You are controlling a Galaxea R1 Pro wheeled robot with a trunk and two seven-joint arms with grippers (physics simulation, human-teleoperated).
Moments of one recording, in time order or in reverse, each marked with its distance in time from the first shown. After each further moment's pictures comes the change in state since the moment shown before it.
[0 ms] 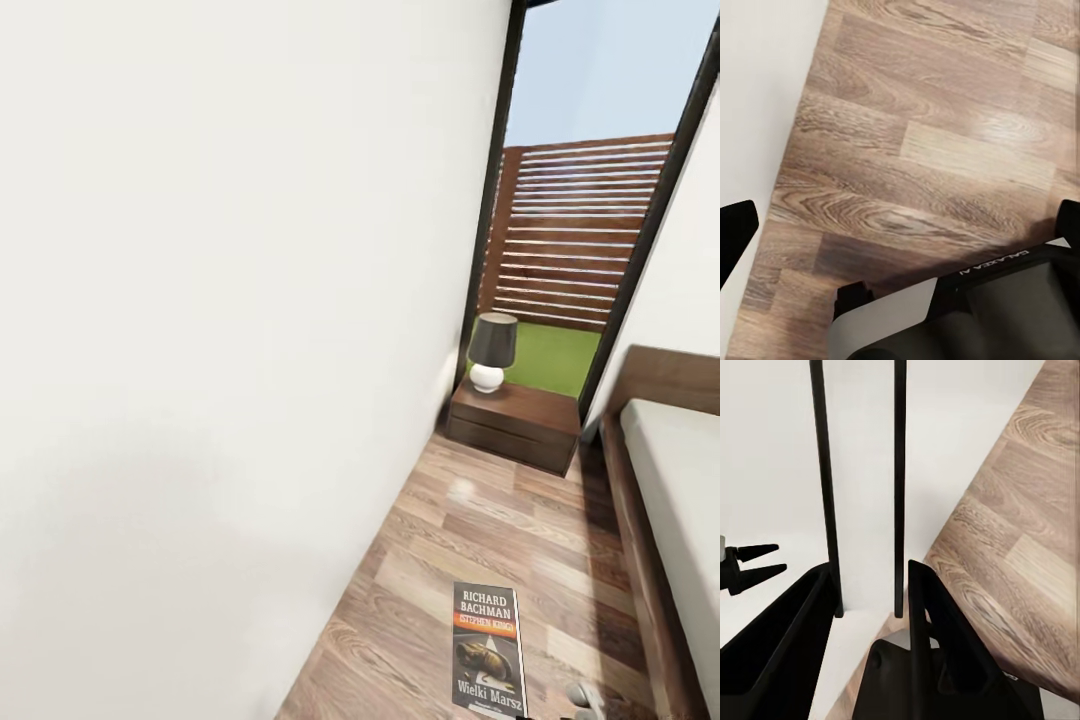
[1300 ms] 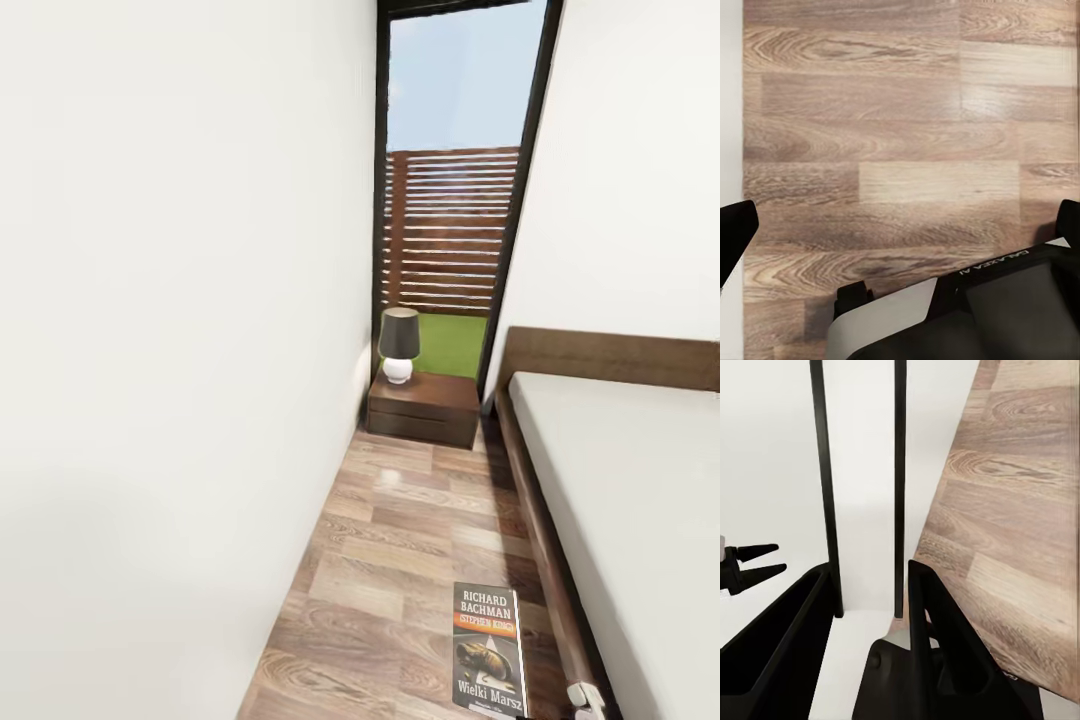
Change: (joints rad) left arm 0.000 0.000 0.000 0.000 0.000 0.001 0.000; right arm 0.000 -0.001 0.000 0.000 0.000 0.000 0.000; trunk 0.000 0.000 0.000
